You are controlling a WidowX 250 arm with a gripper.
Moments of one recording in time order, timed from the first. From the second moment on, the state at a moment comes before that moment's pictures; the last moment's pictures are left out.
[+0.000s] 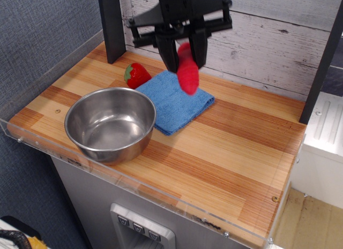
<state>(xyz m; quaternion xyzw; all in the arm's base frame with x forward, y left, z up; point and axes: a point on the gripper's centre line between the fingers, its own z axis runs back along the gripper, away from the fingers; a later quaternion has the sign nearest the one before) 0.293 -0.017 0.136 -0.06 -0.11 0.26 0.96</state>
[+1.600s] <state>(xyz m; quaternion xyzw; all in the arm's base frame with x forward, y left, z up) 0.278 -0.060 0.016 -0.04 -0.05 0.16 0.99</state>
